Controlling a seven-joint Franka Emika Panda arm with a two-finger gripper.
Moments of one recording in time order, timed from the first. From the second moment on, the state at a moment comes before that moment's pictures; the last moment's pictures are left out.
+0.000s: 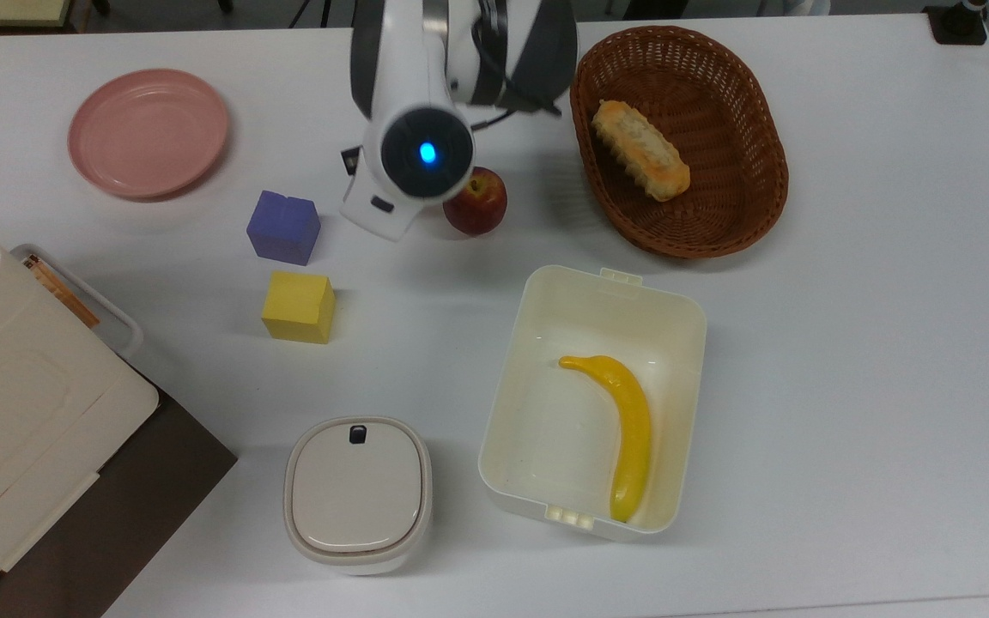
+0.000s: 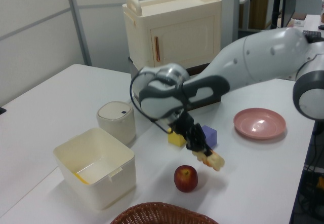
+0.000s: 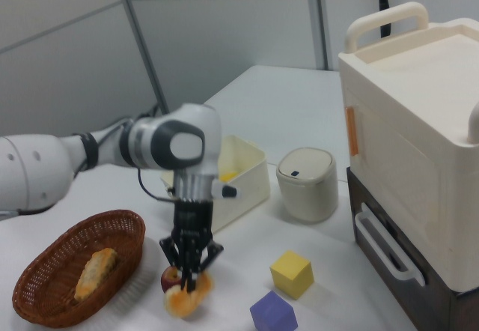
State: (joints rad) arm 0.21 0.46 -0.19 -1.54 -0.10 1.36 -0.33
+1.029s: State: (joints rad) arm 0.54 0.36 -0.15 -1.42 0.09 1.42 0.08
